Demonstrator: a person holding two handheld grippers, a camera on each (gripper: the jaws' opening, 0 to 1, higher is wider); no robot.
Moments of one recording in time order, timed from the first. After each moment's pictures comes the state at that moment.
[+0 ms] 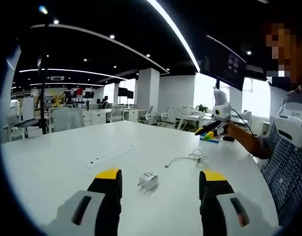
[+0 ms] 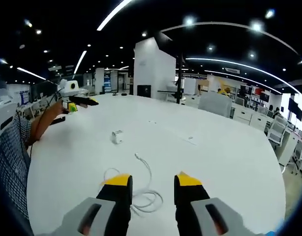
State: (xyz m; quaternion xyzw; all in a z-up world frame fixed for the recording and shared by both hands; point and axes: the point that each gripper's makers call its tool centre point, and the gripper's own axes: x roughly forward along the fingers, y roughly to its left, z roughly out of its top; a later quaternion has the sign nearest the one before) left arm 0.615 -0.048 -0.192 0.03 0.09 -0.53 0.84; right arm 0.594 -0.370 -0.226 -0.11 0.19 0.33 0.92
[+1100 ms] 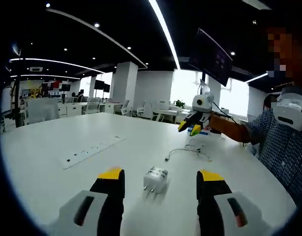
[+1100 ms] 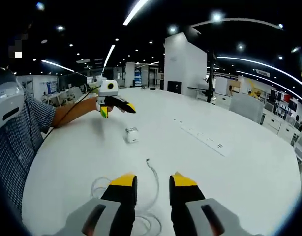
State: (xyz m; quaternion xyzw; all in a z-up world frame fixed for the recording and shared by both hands) left arm 0.667 -0.092 -0.243 0.01 0.10 -0.63 0.77; right arm 0.636 -0.317 -0.252 -0.13 0.19 0.47 0.85
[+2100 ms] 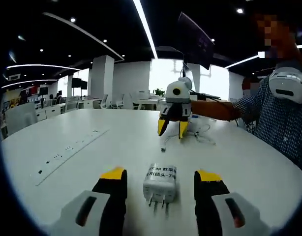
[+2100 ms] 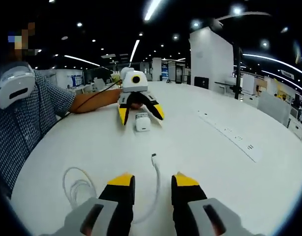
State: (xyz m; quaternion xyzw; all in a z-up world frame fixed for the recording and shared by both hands) left arm 0.678 -0.148 -0.291 0.09 0.11 -0.70 0.70; right arm 0.660 -0.278 -0.305 -0.15 0.21 0.57 0.78
